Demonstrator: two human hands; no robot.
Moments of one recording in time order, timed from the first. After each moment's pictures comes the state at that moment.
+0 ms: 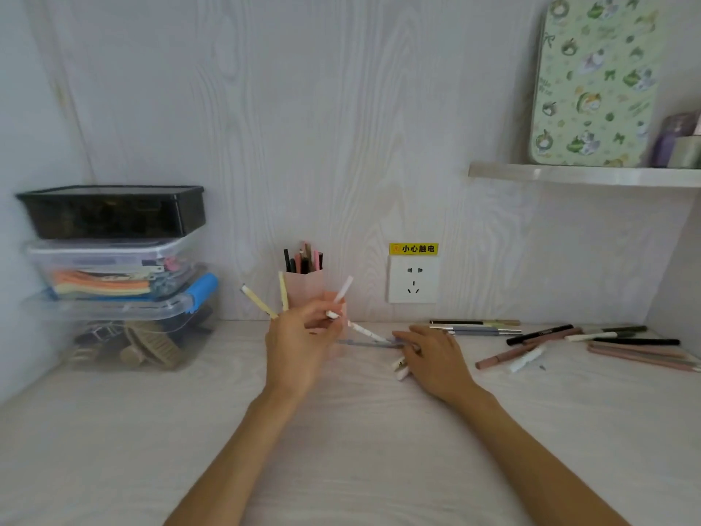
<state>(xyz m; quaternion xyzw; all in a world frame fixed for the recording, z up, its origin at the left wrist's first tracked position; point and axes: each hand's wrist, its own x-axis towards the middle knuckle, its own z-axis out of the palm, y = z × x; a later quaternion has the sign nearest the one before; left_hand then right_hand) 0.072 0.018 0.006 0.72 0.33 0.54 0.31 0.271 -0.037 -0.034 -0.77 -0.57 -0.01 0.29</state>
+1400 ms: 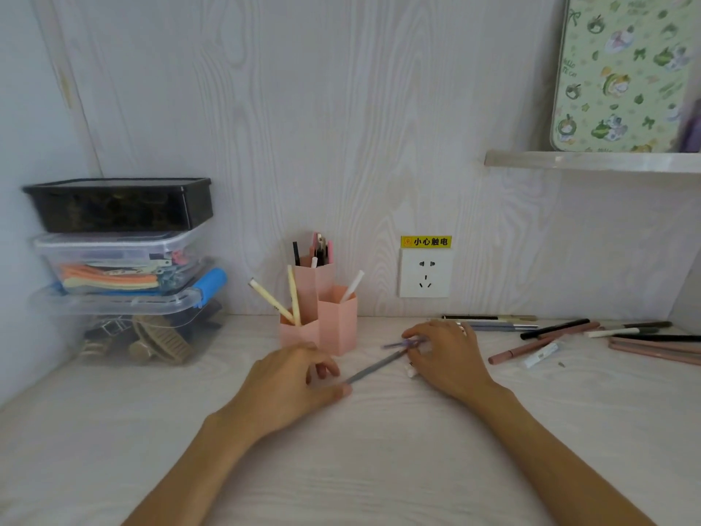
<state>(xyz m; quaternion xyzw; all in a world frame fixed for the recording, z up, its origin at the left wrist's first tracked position) 0.025 0.019 -0.007 0.91 0.36 0.17 0.09 0.264 -0.040 -0.026 -0.76 -0.58 -0.05 0.29</state>
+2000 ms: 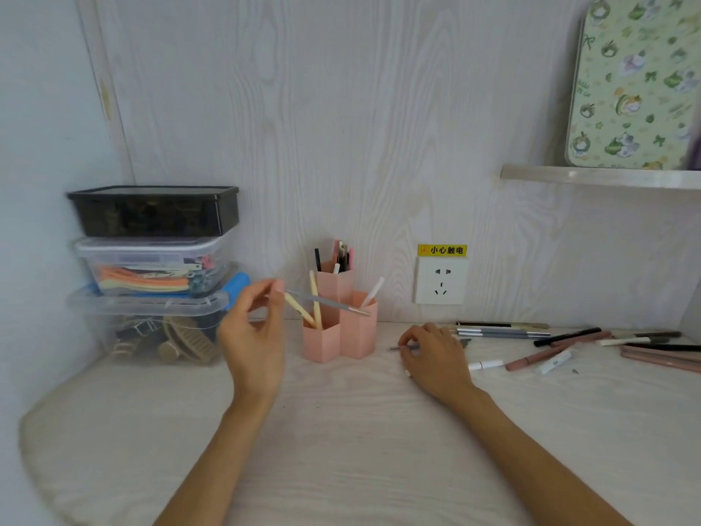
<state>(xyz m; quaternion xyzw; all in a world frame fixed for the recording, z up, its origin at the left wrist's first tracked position) 0.010 0.024 0.022 0.58 0.30 0.72 0.22 0.227 -0.019 -0.028 -0.78 -0.55 -0.04 0.28</state>
